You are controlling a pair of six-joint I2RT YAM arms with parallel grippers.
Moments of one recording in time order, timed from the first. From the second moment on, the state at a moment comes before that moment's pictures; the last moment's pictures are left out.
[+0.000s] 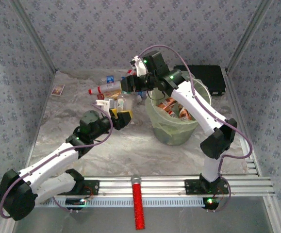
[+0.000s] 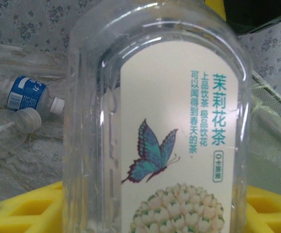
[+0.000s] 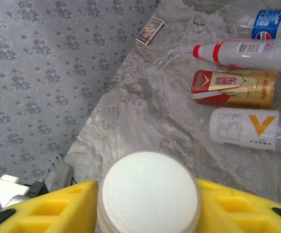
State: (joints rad) left arm -0.67 0.98 0.59 0.24 0.16 -0.58; right arm 0.66 1.83 2.00 -0.78 -0.45 0.42
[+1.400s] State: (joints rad) left arm -0.67 0.99 0.58 0.01 0.11 -0.63; right arm 0.25 1.53 1.96 -1.16 0.03 0.07
